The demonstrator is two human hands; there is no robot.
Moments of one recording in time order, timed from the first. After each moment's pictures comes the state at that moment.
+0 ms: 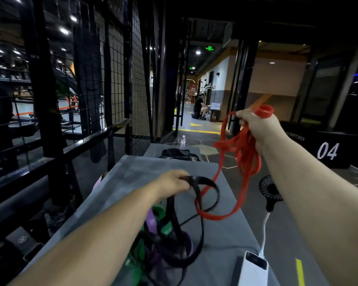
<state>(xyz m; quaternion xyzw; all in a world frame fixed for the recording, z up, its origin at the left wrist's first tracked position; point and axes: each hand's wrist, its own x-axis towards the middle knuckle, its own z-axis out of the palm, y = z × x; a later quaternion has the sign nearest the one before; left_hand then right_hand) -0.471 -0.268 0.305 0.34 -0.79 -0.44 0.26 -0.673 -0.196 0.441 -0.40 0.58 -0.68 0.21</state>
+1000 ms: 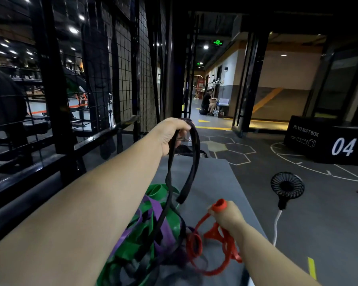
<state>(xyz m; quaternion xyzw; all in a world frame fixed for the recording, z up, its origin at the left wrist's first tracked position) -0.464 -0.308 0.396 0.32 -0.58 -0.60 0.44 -0.640 -0.214 0.215 -0.46 0.79 -0.34 0.23</state>
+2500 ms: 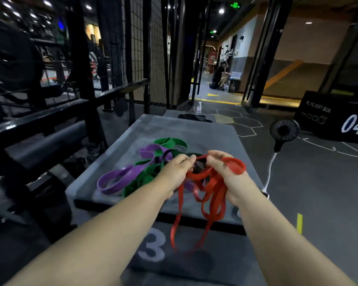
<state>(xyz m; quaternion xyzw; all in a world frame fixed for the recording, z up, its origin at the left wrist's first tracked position) -0.434 -0.145 0.193 0.42 -0.64 -0.50 0.42 -0.563 -0.069 0.223 -0.42 0.46 -0.63 0.46</state>
